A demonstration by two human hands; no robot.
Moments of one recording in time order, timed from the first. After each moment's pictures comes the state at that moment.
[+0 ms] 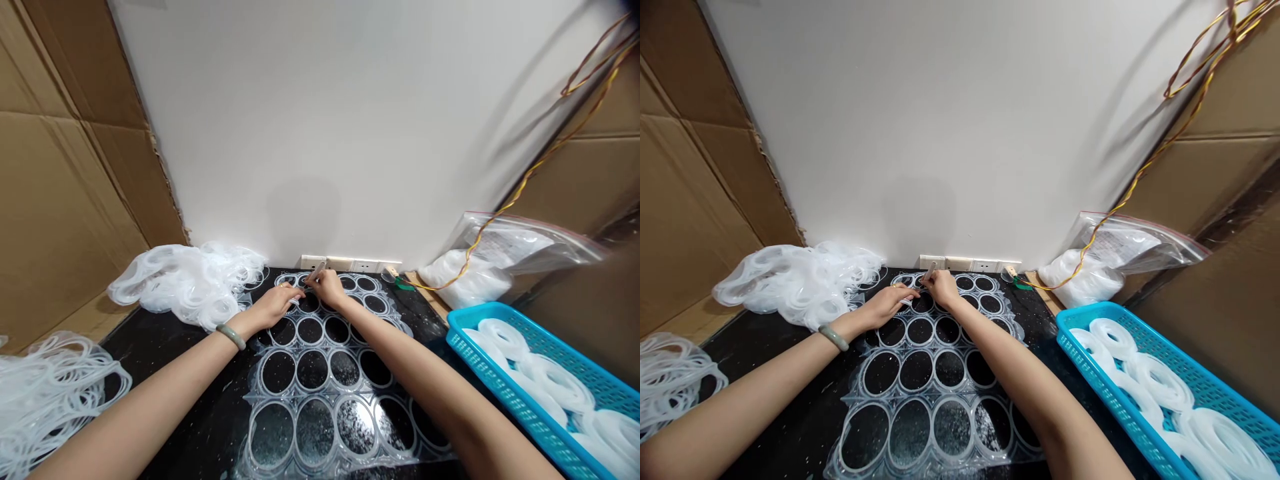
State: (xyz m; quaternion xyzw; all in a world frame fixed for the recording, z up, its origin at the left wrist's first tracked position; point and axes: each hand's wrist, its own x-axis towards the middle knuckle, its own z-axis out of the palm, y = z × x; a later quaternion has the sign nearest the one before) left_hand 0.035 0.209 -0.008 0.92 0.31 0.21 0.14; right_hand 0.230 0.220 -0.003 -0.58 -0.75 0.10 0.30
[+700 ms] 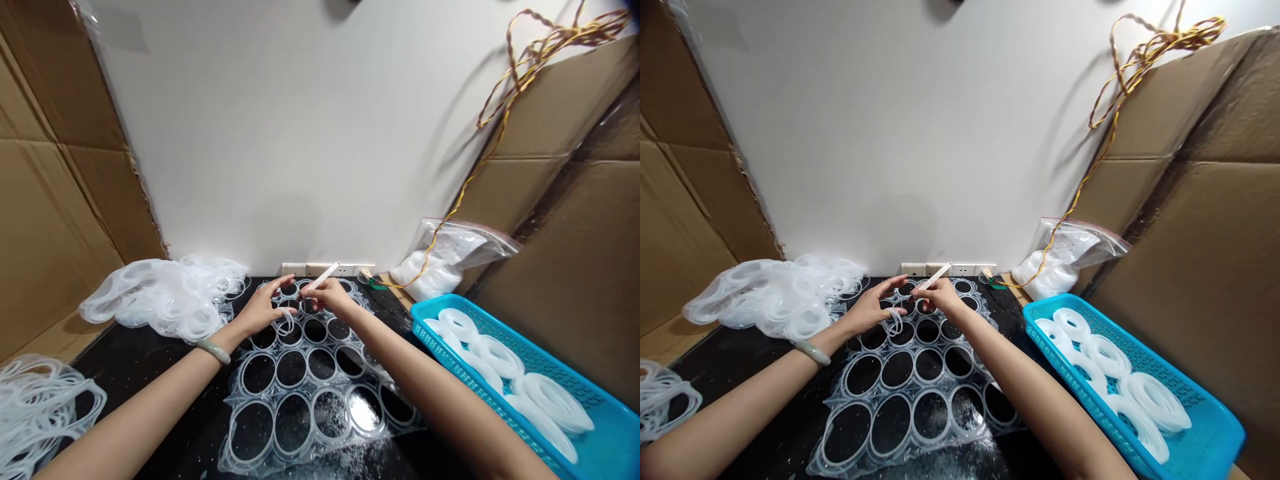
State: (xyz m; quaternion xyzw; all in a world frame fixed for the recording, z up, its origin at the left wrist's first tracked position) left_hand 0.060 0.174 0.028 0.84 0.31 0.36 0.27; right_hand 0.265 0.154 0.036 -0.42 -0.58 0.52 0.46
